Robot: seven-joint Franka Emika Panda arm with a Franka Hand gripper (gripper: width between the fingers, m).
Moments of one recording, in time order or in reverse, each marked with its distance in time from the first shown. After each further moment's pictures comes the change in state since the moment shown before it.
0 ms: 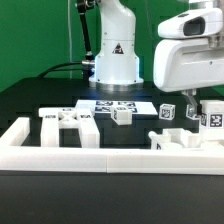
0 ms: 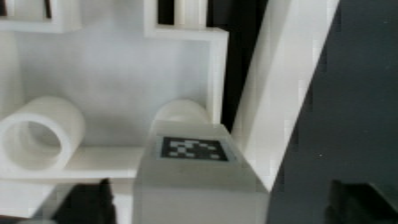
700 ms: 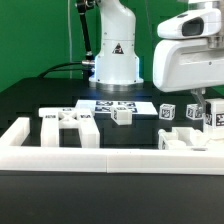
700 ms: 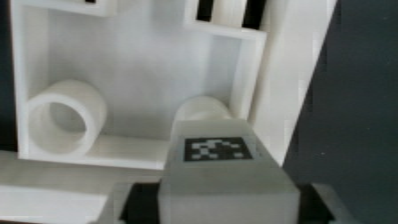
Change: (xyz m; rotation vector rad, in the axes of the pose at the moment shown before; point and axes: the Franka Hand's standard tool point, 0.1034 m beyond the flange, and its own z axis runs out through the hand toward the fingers) arm 0.000 0.000 0.001 0.001 -0.001 0.026
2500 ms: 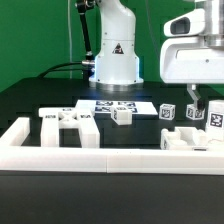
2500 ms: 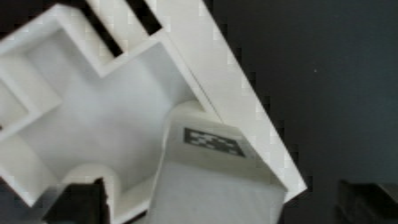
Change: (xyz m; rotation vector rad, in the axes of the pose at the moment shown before) arm 0.005 -0.009 -0.002 0.023 0.012 0.661
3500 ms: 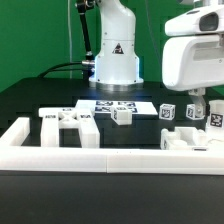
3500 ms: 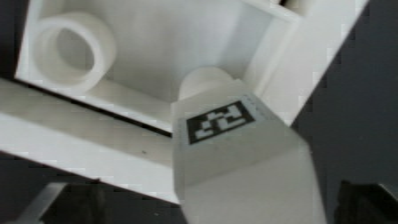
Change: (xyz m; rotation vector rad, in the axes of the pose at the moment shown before) arm 0.006 0.001 0.001 -0.039 0.058 -0.917
